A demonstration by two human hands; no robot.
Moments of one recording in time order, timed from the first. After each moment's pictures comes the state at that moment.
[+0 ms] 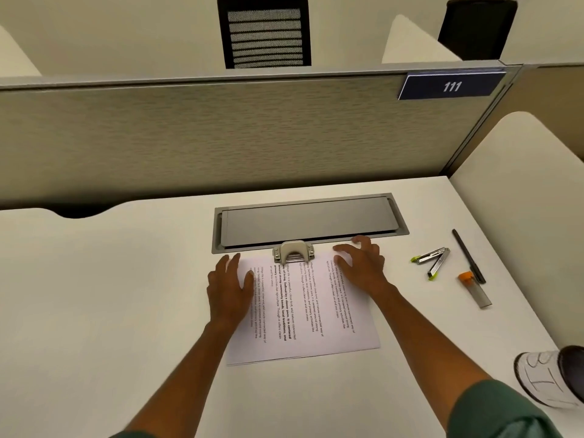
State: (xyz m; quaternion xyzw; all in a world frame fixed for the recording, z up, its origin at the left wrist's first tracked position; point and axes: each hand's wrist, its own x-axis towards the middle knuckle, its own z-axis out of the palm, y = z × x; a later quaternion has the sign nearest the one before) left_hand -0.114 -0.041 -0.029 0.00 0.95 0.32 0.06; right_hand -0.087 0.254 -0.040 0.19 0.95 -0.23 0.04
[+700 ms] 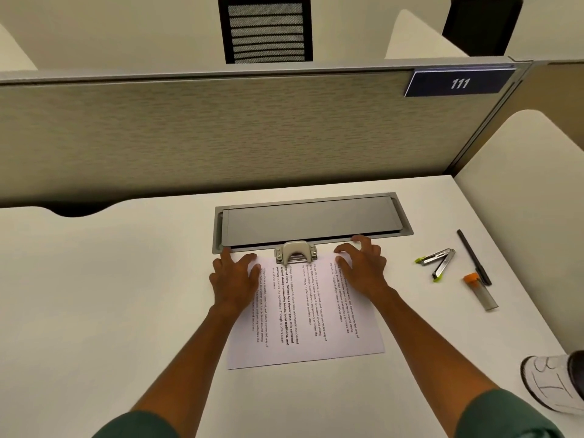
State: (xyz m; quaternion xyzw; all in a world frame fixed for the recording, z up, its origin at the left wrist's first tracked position) left_hand -0.141 -0.032 -0.023 0.04 0.97 0.22 0.11; right_hand -0.092 0.246 -0.045 0.19 0.96 -0.22 0.02
